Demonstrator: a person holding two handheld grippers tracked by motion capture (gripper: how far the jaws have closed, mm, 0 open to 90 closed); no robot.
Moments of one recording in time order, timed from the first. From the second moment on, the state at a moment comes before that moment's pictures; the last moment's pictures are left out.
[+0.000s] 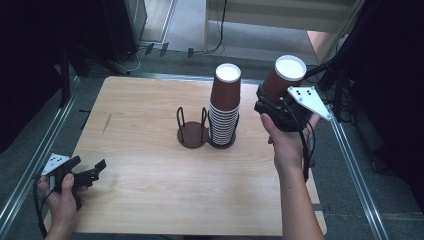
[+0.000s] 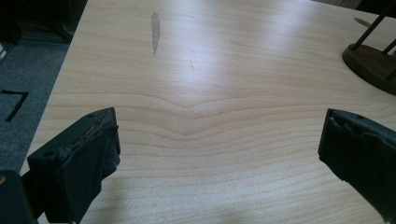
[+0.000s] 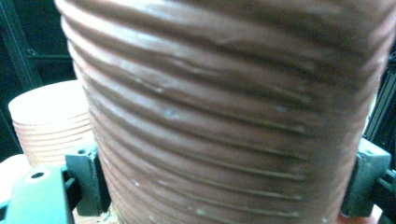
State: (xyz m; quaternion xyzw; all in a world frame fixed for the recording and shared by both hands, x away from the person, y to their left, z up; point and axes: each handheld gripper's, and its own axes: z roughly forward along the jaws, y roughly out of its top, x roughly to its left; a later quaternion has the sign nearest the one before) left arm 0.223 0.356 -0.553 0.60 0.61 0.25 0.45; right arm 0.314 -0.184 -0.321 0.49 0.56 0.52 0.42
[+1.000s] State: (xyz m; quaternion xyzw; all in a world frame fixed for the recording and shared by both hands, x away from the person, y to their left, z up) left arm 0.223 0.354 -0.552 0.61 0.59 0.25 0.47; right arm 0.283 -0.207 -0.378 0.50 0.57 0.51 0.41
